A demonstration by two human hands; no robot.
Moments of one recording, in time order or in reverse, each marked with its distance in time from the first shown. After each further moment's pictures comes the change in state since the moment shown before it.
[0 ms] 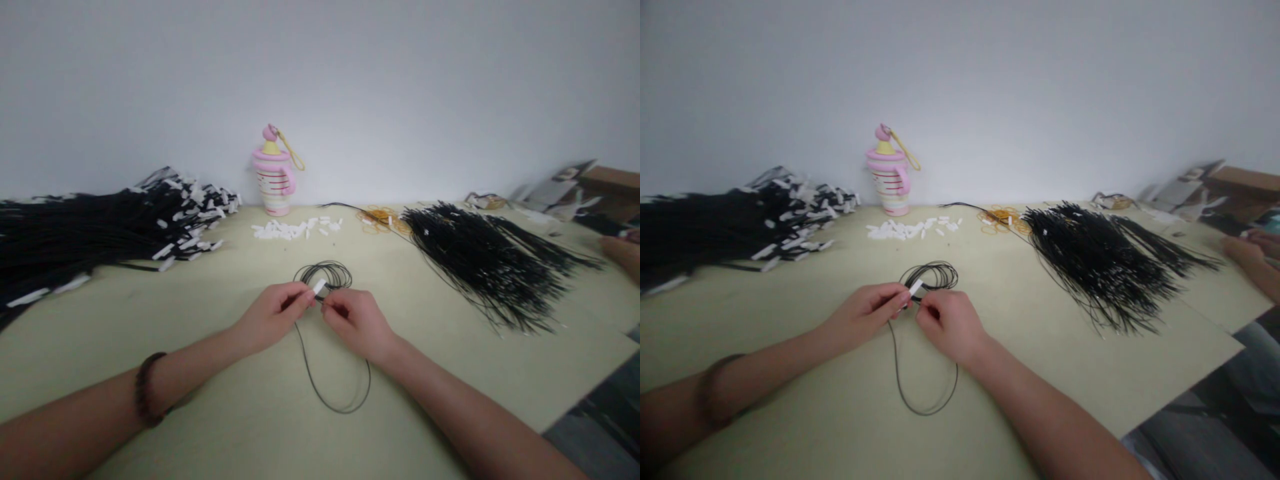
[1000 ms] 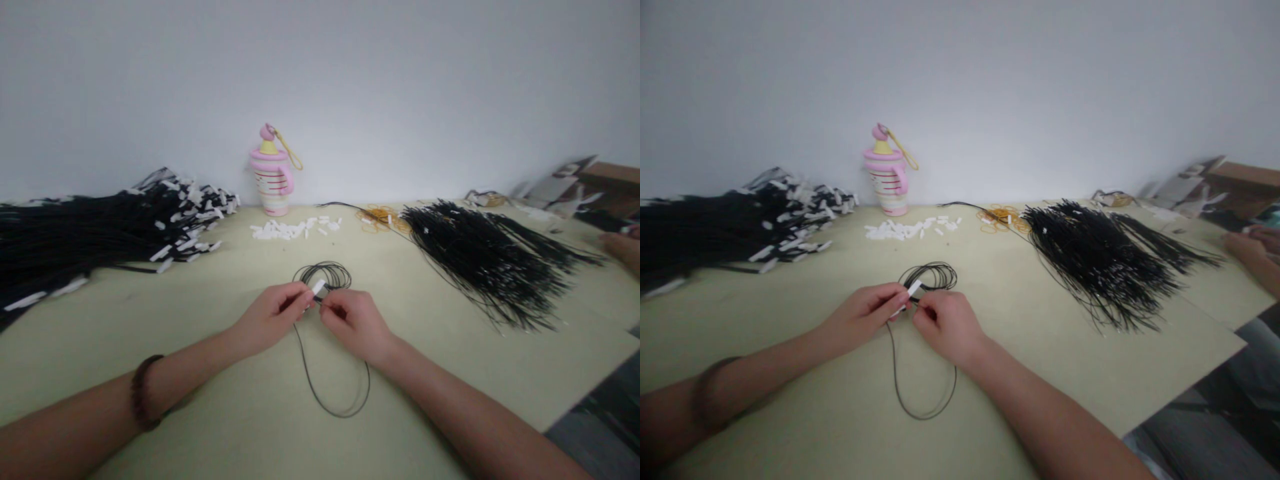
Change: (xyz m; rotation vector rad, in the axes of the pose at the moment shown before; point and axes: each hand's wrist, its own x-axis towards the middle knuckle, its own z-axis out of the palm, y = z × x) left_hand -0.001 -0.001 0.000 -0.023 -0.031 -0.010; right_hand 0.000 -0.002 0.001 0.023 0.024 0.010
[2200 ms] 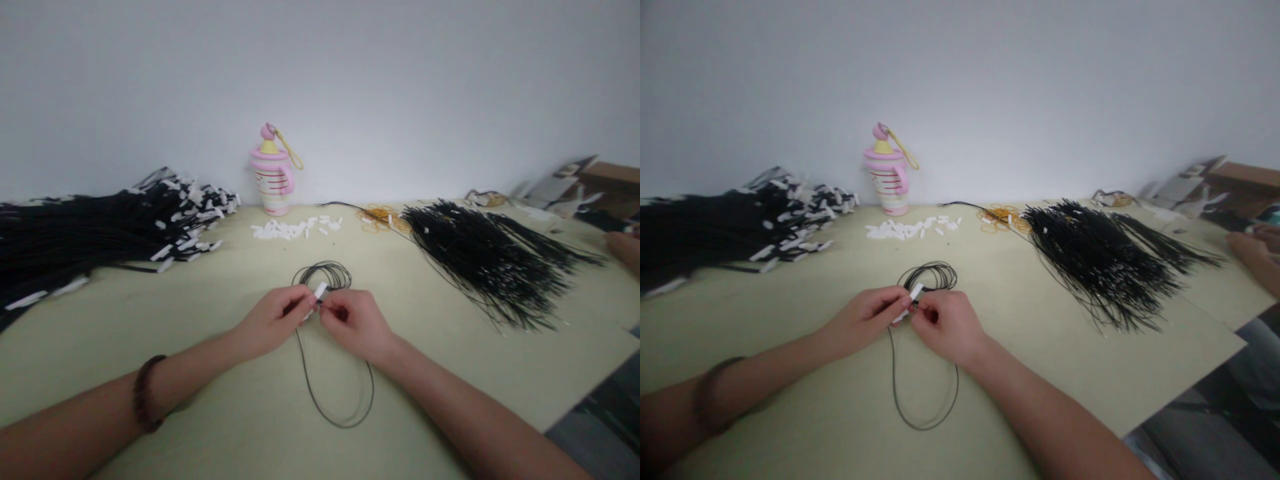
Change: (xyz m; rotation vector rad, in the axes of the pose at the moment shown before) left_hand -0.001 -0.005 0.004 0.015 -0.026 0.034; right_hand 0.000 0.002 0.003 0.060 0.026 -0.017
